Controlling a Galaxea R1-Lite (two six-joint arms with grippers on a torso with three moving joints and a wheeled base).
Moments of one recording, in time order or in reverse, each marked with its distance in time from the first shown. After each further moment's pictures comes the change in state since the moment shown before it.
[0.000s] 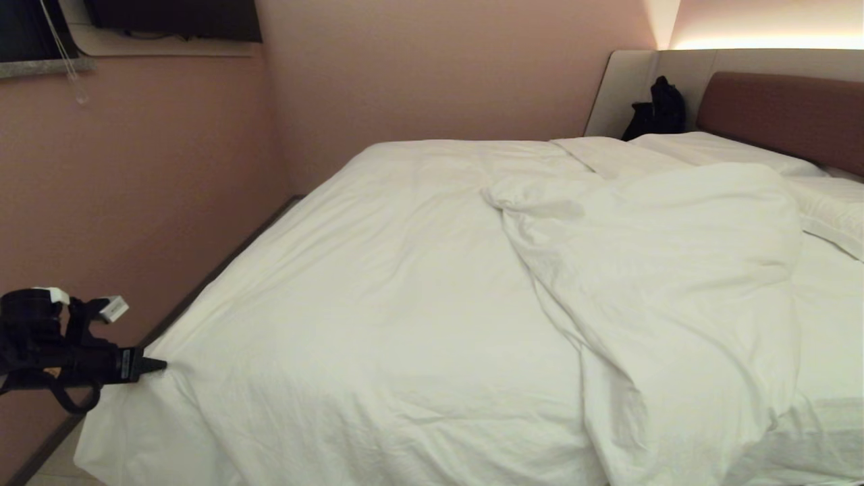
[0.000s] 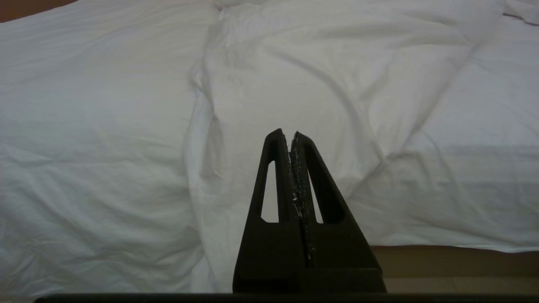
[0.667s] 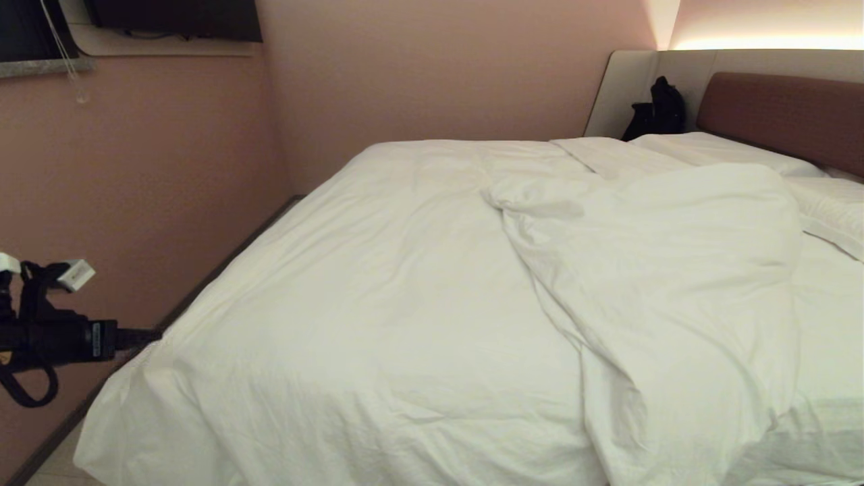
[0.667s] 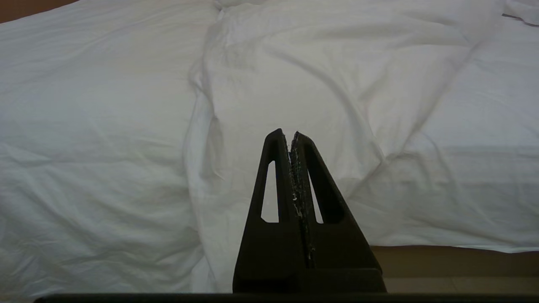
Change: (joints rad) left arm -0.006 -0.325 0.148 0.005 -0.090 -0.046; right arm 0.000 0.000 0.000 0.000 0.000 0.000
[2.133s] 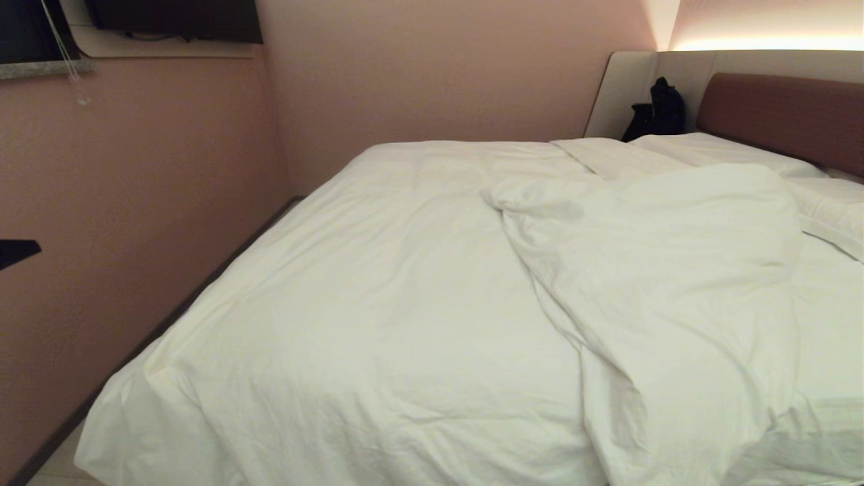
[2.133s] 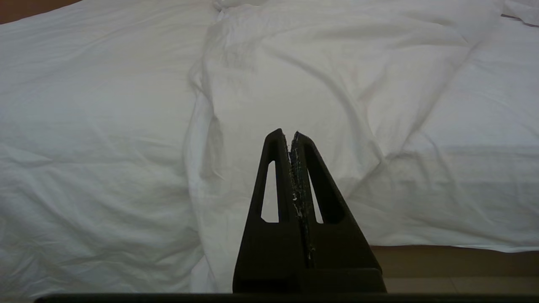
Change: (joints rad) left arm -0.012 -0.667 0.106 0.106 0.284 -0.513; right arm 0.000 0.000 0.000 0.000 0.000 0.000
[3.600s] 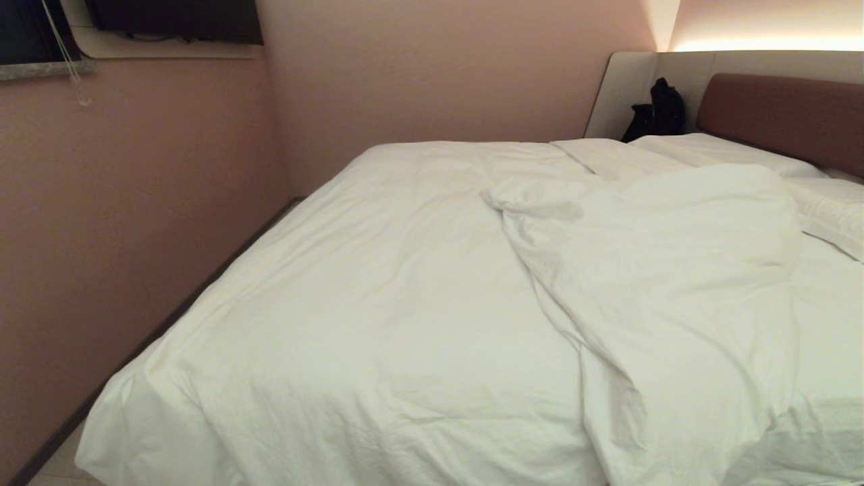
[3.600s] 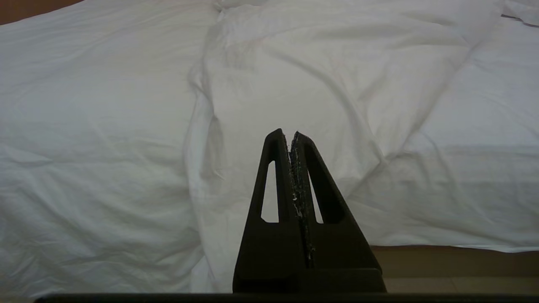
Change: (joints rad) left arm -0.240 -0.628 -0.013 0.486 0.179 -0.008; right arm 0.000 0.000 0.000 0.000 0.000 0.000
